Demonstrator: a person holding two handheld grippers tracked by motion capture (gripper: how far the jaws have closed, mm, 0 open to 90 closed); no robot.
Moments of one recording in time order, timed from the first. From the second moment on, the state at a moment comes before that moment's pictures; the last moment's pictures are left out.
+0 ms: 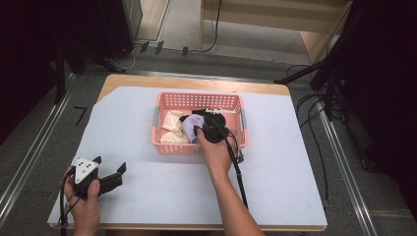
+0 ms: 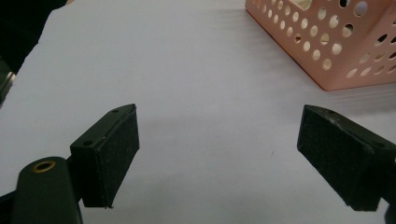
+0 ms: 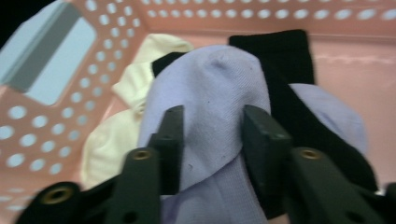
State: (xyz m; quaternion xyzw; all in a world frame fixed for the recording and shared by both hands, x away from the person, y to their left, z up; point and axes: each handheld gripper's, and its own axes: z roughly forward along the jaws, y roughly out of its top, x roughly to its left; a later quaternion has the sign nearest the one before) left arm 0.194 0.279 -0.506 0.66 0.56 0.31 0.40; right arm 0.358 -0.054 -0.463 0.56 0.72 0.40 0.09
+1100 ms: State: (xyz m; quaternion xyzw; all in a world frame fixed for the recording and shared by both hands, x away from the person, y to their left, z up) left arm 0.193 0.279 -0.506 0.66 0.56 0.31 0.40; right arm 0.331 -0.106 -0.422 0.46 0.63 0.57 0.25
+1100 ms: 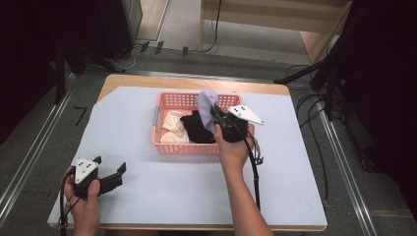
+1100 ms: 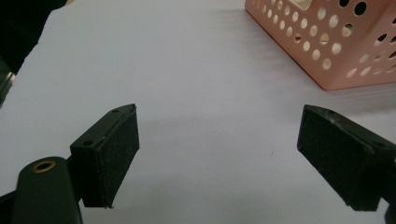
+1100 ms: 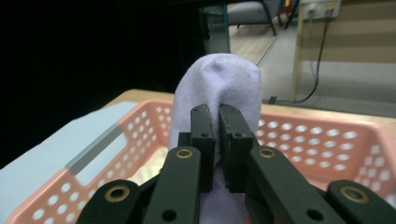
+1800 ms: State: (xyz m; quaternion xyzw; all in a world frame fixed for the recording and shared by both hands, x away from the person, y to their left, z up) left arm 0.192 0.279 -0.506 0.66 0.56 0.31 0.40; right arm 0.314 -0.245 -0.449 0.56 0.57 0.52 0.31
